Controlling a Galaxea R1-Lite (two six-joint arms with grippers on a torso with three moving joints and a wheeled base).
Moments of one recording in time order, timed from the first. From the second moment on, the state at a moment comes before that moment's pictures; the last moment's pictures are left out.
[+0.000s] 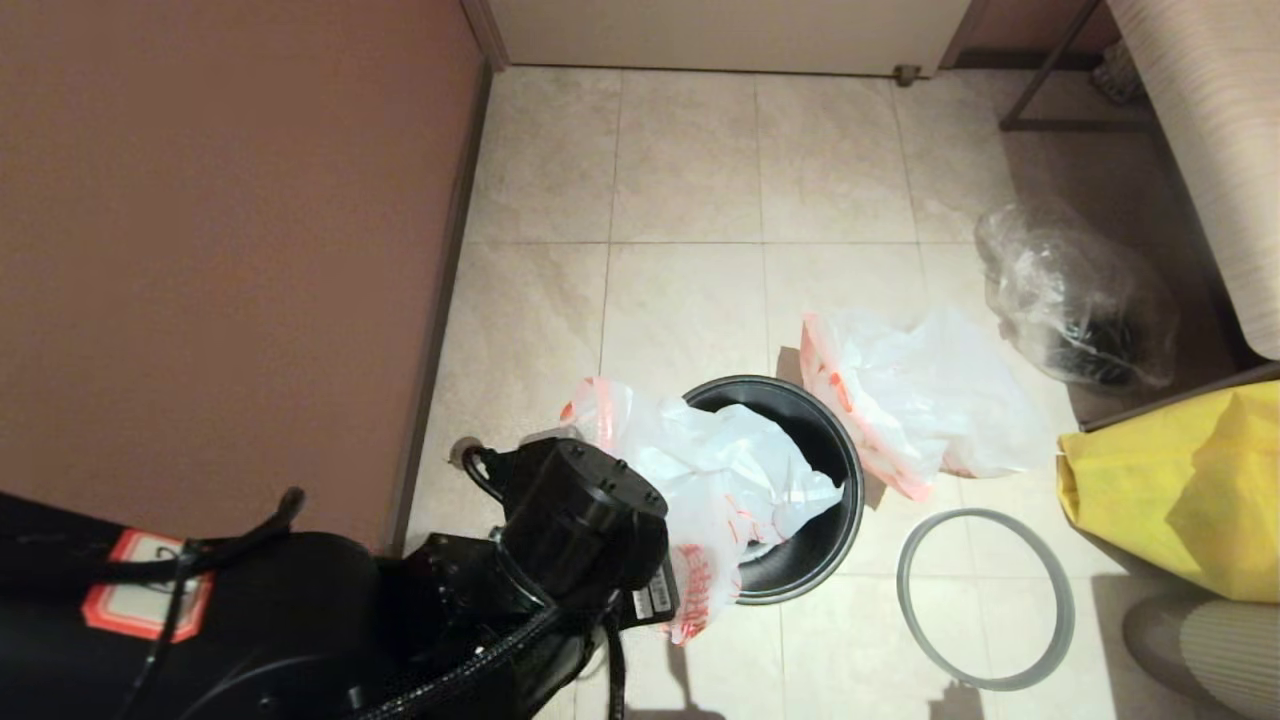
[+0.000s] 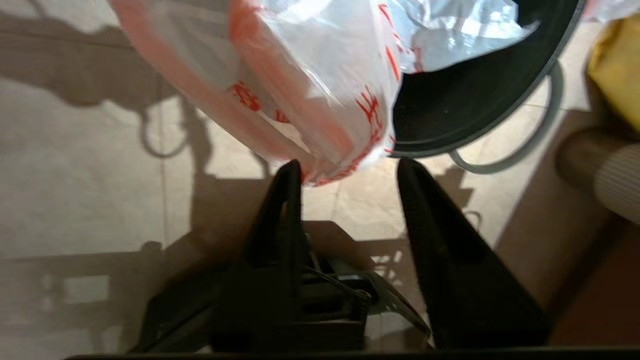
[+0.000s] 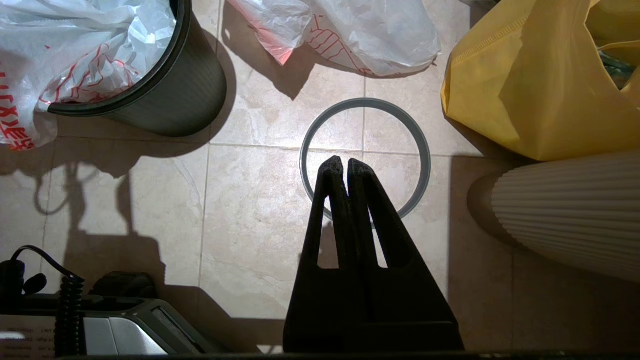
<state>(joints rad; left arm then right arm) -0.97 1.70 -0.84 -0.14 0.52 -0.79 0.00 0.00 -0.05 0.11 0.01 -0.04</state>
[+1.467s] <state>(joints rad) -0.95 1.95 -1.26 -0.21 0.51 -0.43 0.00 0.00 -0.05 0.11 0.01 -0.04</state>
